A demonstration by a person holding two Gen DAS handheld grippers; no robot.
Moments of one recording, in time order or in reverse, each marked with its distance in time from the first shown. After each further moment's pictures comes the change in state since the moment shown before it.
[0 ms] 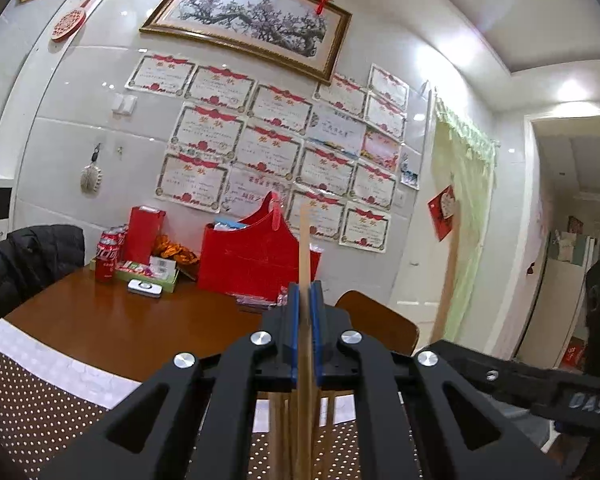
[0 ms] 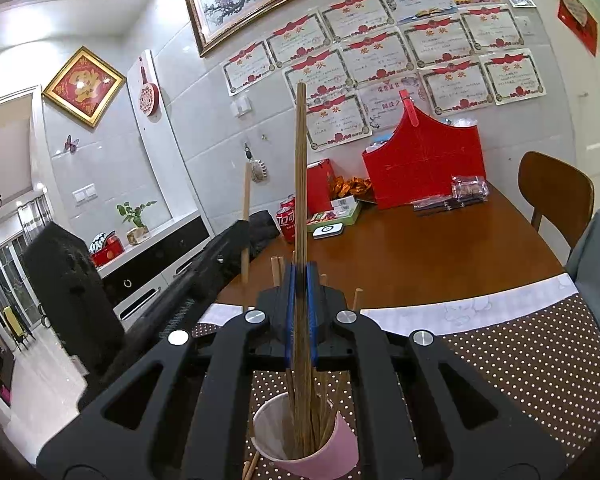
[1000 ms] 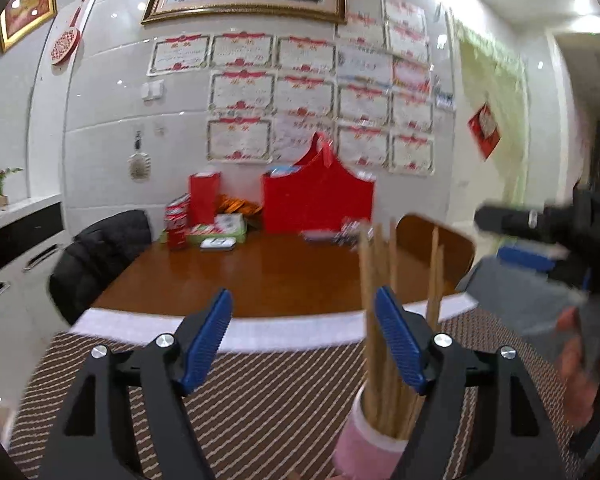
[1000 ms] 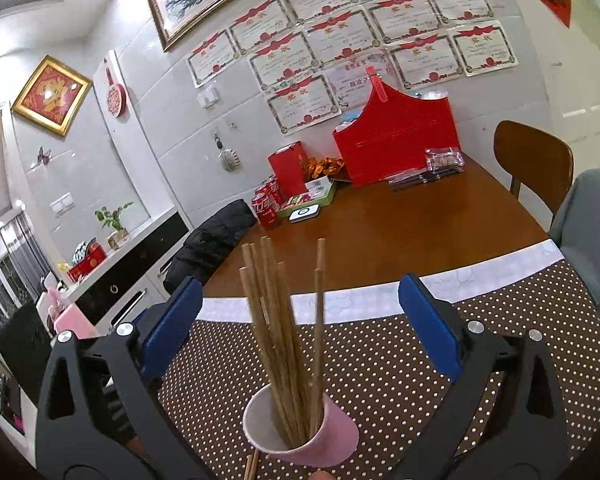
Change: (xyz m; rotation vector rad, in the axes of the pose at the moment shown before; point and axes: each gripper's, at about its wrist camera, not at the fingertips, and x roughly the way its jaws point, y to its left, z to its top) left arm -0.065 0.017 -0.016 0.191 0.253 0.228; right arm 0.001 -0.005 0.000 0.089 0.070 -0.088
